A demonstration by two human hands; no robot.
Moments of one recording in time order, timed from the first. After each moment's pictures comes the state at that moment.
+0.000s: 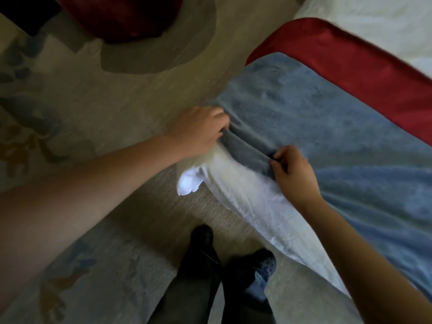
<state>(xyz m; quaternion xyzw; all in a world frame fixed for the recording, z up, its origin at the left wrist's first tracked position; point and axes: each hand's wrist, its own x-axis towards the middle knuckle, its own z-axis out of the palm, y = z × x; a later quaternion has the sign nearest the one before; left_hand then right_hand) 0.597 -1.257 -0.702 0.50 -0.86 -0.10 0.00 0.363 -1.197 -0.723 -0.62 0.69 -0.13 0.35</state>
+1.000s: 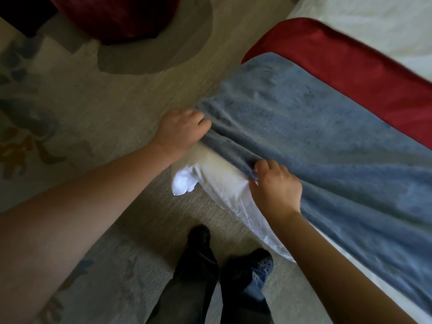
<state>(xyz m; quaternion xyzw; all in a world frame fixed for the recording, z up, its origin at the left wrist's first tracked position) 0.607 -1.246 -0.712 0.45 -0.88 0.13 -0.06 0.387 -1.170 -0.717 -0.76 0.64 0.08 0.09</state>
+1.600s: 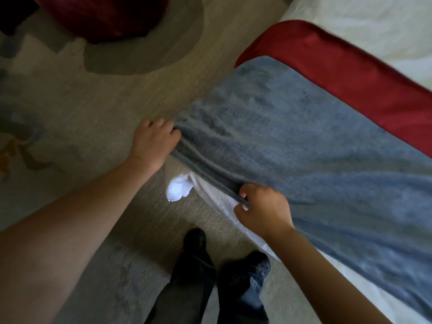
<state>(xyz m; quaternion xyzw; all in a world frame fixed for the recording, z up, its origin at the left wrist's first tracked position) 0.650 -1.242 -0.748 0.57 -0.81 0.02 -0.14 0.387 -1.158 -0.732 -0.76 0.59 0.05 0.27</state>
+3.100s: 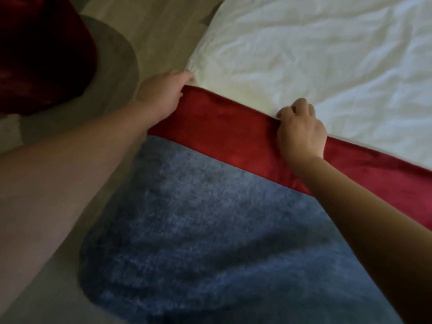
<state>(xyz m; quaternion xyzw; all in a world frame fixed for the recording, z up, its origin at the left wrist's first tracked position) 0.426 -1.572 -0.751 0.53 -0.83 -0.15 0.03 0.151 -1.447 -0.753 -0.66 0.75 -0.04 -0.02</state>
